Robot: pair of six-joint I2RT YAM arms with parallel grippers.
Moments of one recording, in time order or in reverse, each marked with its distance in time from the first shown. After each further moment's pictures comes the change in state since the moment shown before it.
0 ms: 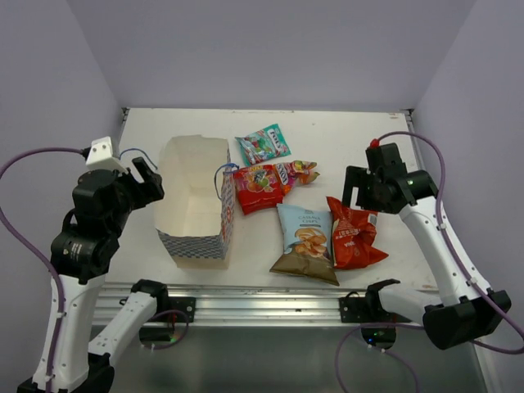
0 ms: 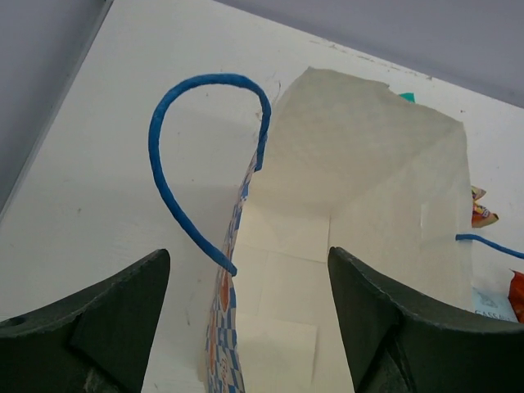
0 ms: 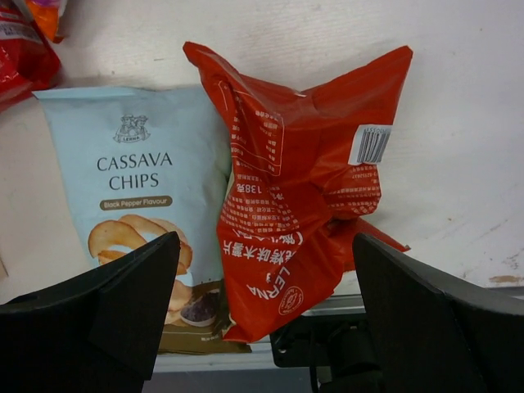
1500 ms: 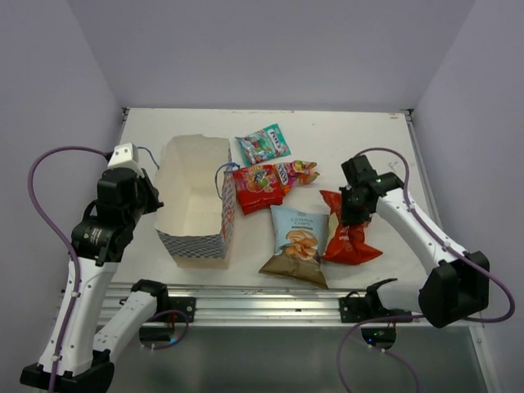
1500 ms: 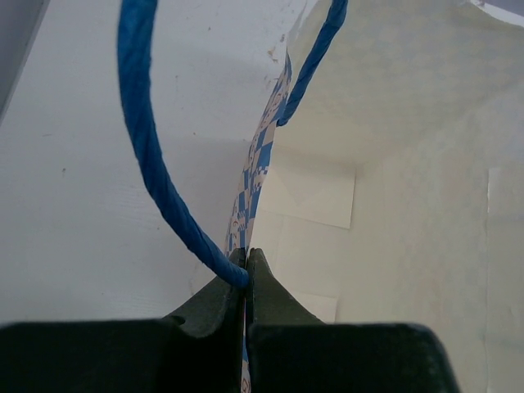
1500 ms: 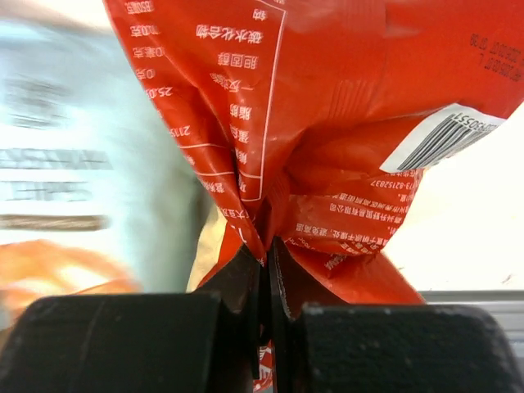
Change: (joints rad) left arm 0.000 0.031 -0.170 0.027 0.028 -0.009; right arm 0.068 0.143 -0.286 0.154 -0.072 0.027
